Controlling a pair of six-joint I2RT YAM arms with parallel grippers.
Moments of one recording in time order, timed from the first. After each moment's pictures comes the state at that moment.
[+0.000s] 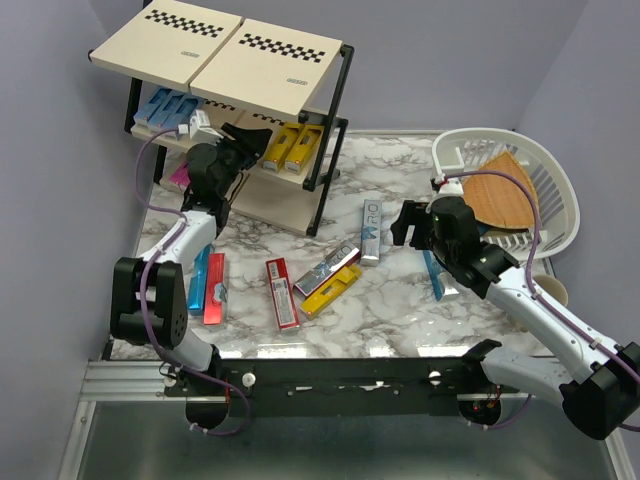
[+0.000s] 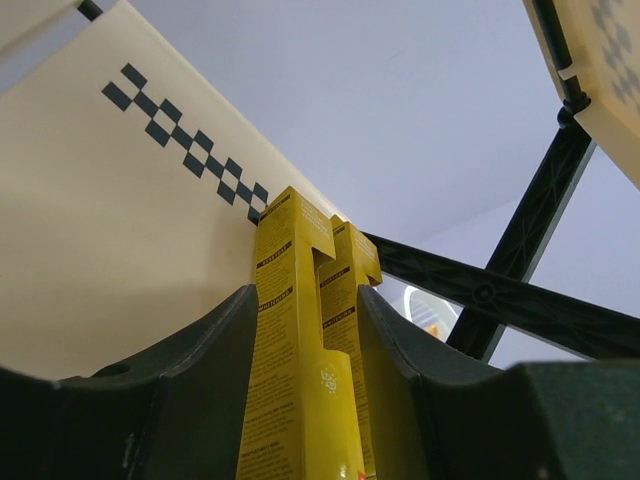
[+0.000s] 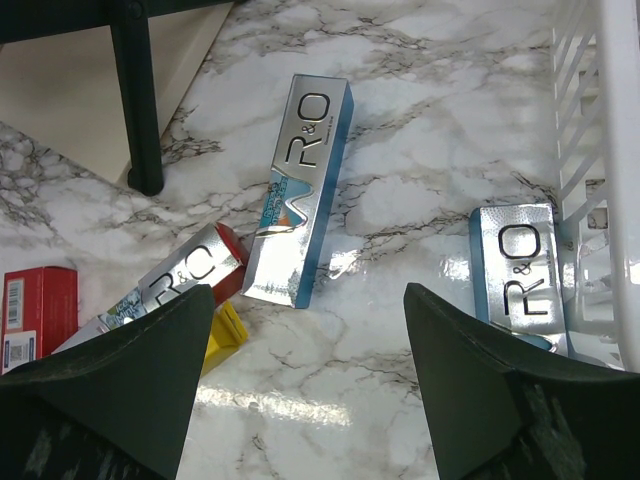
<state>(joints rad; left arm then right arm) -0.13 1.54 1.02 0.61 0.21 -0.93 0.55 1.04 0.84 -0.32 0.26 0.40</state>
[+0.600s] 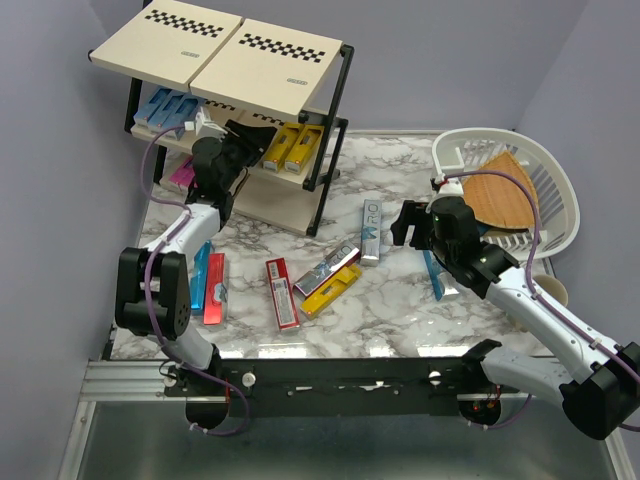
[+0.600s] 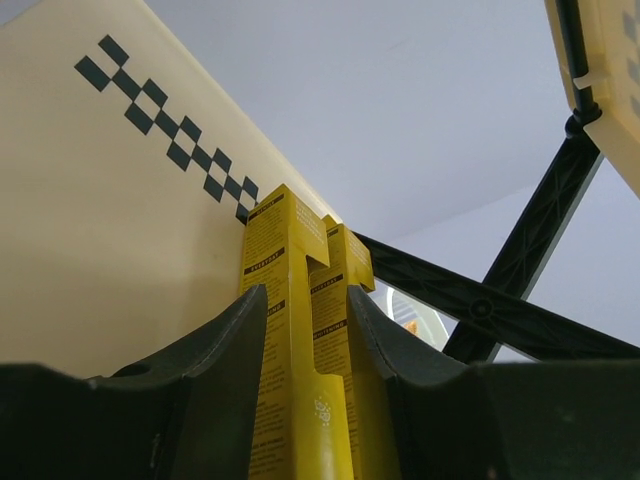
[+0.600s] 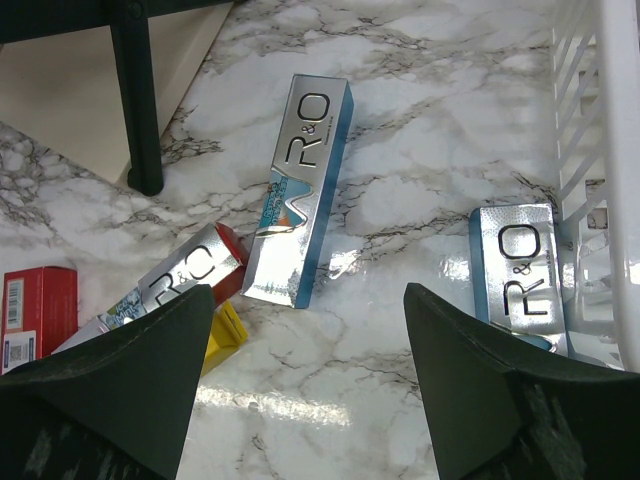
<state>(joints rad) -0.14 1.60 1.09 0.58 0.23 -1.01 0.55 1.04 0.84 -0.32 0.26 0.40</state>
